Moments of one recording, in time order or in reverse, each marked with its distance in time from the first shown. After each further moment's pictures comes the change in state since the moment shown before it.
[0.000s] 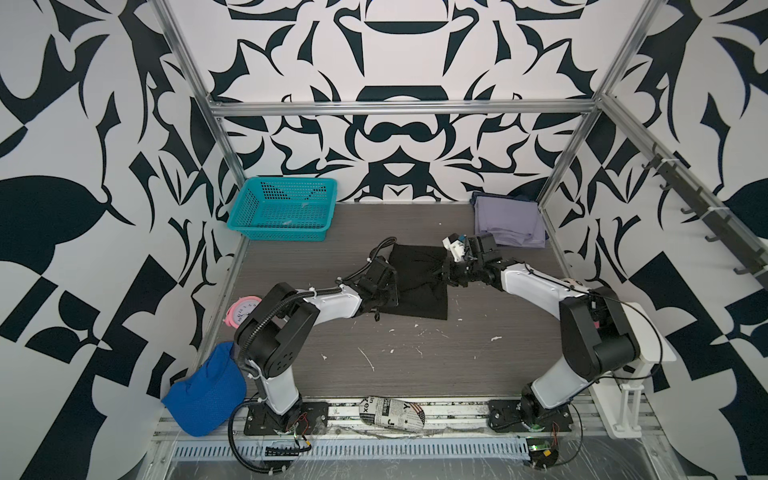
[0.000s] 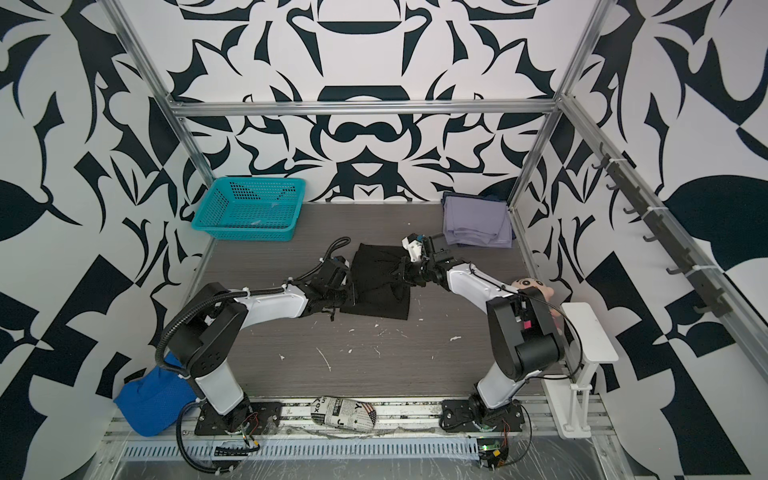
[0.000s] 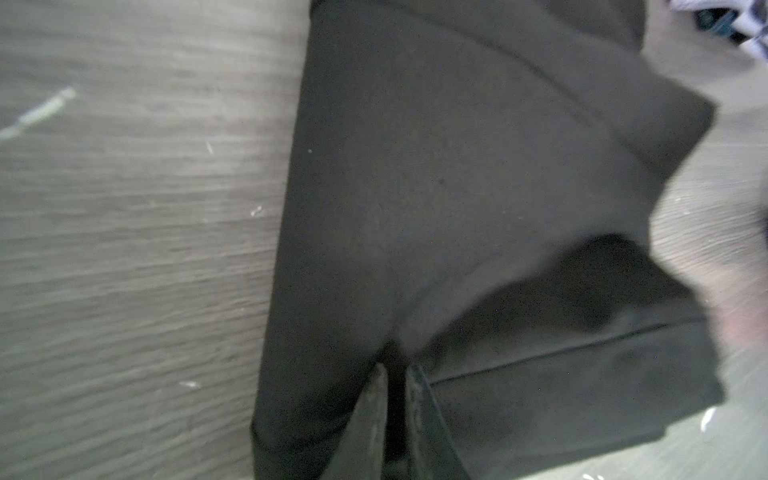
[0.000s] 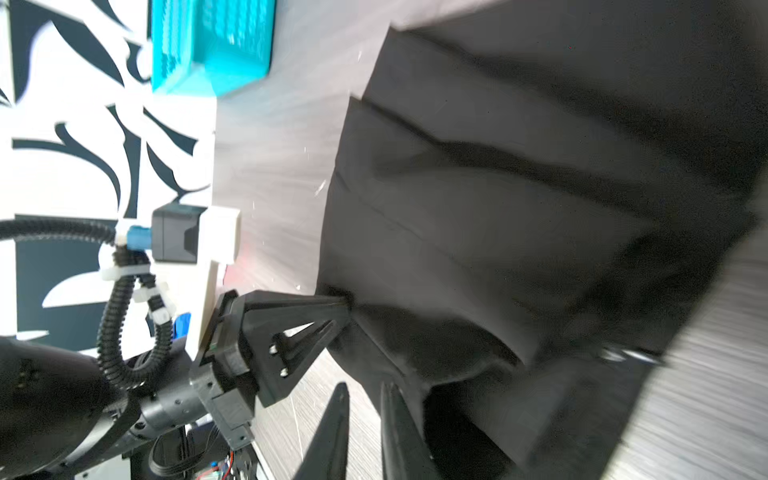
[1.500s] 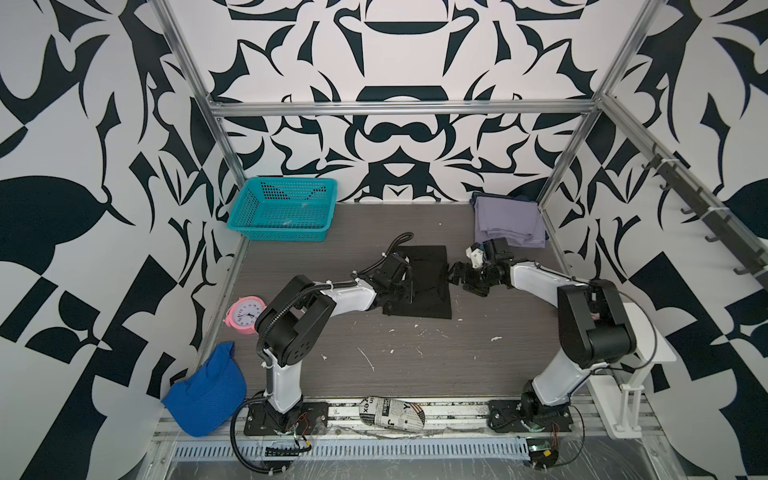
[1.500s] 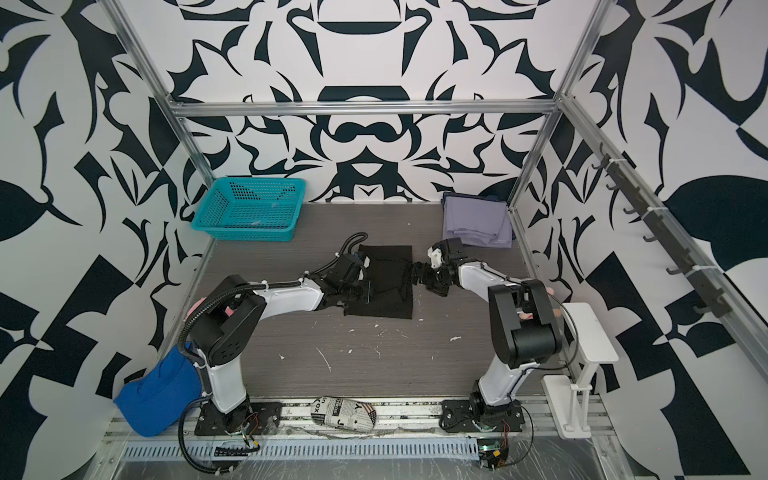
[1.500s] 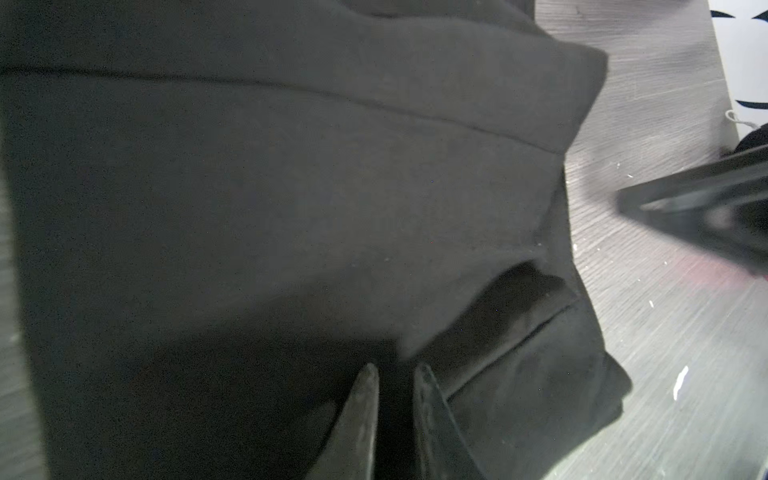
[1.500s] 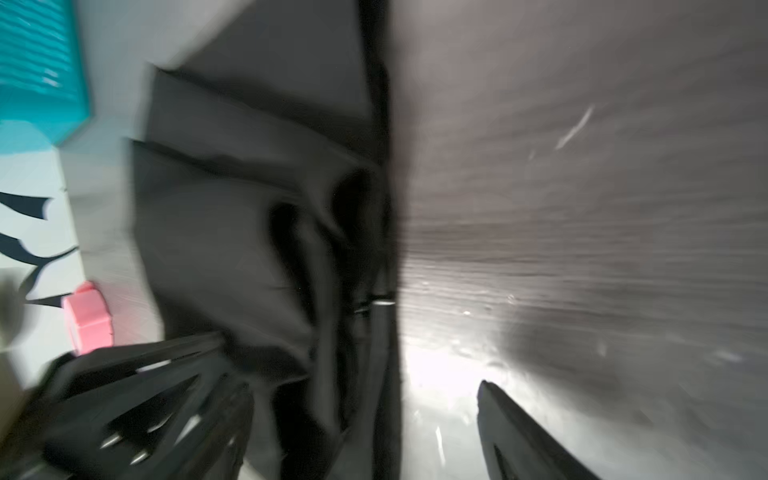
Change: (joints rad) left arm -0.045 0.121 0.158 0.001 0.079 0.113; right arm -0.171 0.070 -0.017 -0.148 0.163 -0.069
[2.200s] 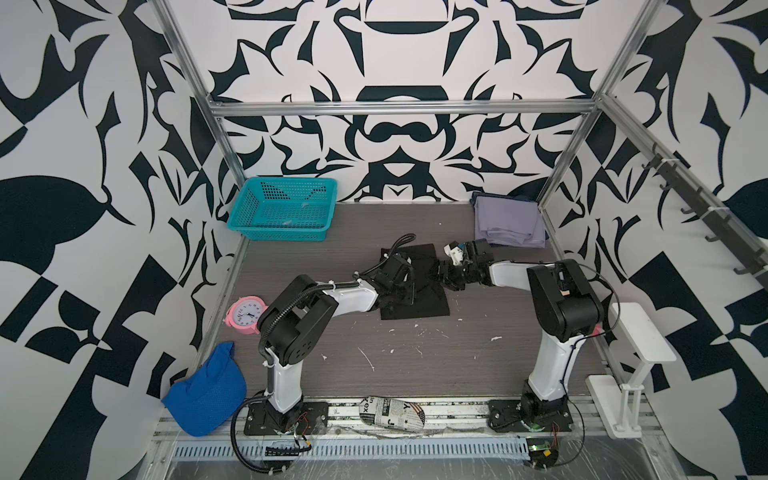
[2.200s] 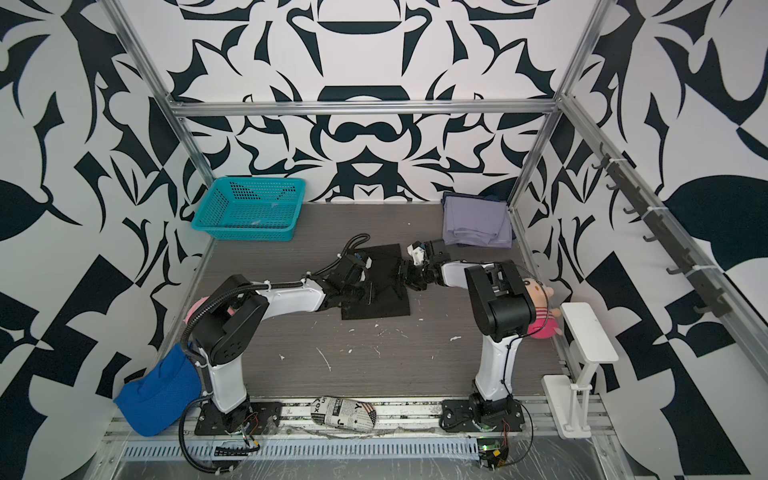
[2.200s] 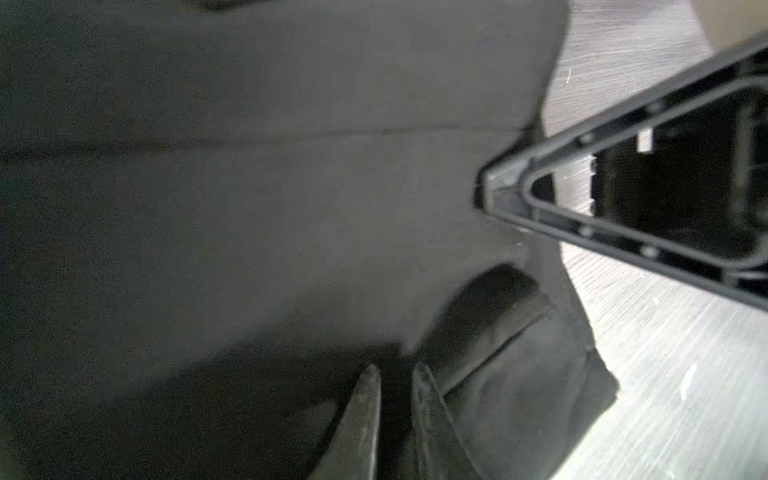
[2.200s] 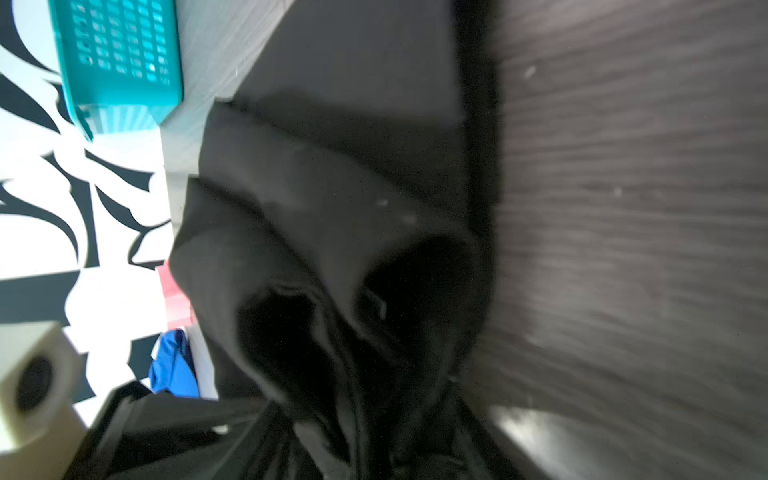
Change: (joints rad) left arm -0.015 0.010 0.000 0.015 -0.012 0.014; right arm 0.086 0.190 0.048 0.314 -0.184 0.117
